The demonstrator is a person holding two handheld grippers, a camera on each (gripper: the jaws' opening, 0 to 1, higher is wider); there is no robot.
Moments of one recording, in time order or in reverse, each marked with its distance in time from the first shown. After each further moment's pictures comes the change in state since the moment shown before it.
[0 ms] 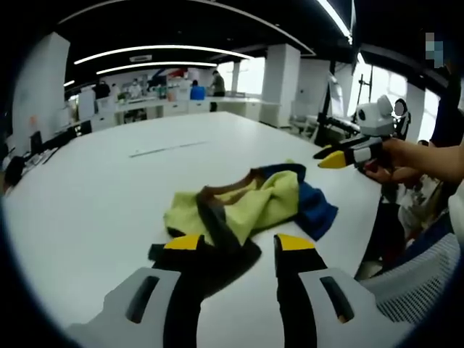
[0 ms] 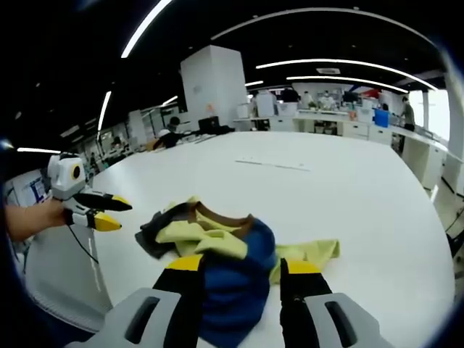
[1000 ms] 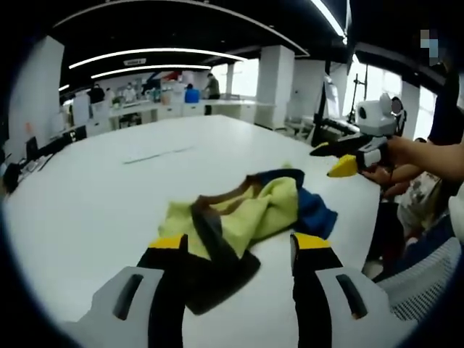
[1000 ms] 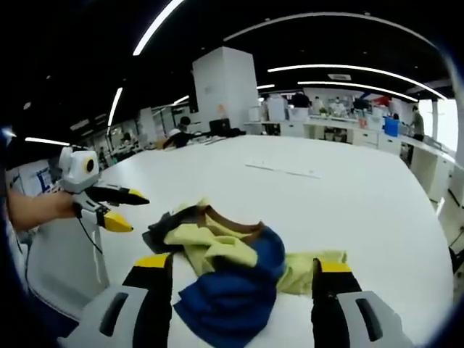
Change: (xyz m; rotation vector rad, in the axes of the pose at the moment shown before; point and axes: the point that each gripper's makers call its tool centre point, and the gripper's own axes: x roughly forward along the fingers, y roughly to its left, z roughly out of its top) left arm 0.008 -0.001 0.011 0.024 -0.021 -0.020; right arm -0.005 0.018 0.010 -0.079 -0.023 0.074
